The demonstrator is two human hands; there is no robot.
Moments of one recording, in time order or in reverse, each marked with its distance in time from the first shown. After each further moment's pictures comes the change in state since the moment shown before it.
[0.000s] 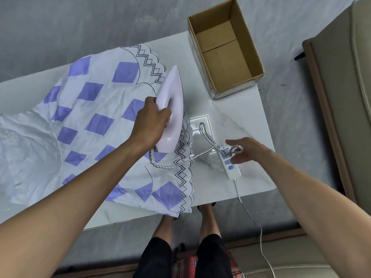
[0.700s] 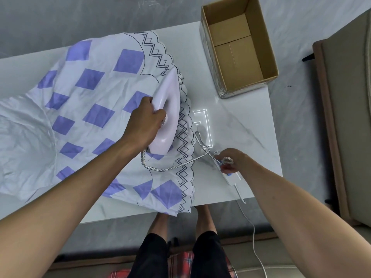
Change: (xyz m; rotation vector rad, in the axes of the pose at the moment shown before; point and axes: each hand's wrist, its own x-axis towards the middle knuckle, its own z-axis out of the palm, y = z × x) left_hand 0.022 -0.035 -0.019 0.029 -0.022 -0.051; right_hand 0.019 -0.002 0.065 -0.244 -0.064 0.177
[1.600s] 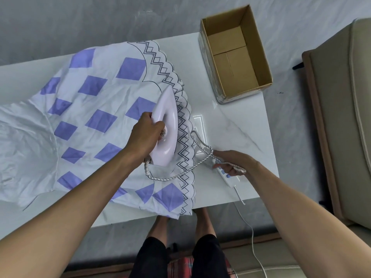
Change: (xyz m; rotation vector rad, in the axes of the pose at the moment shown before) left_hand -0.006 -0.025 -0.005 -0.172 -0.054 -0.118; right_hand -0.036 0.000 -0.004 0.042 -0.228 -0.092
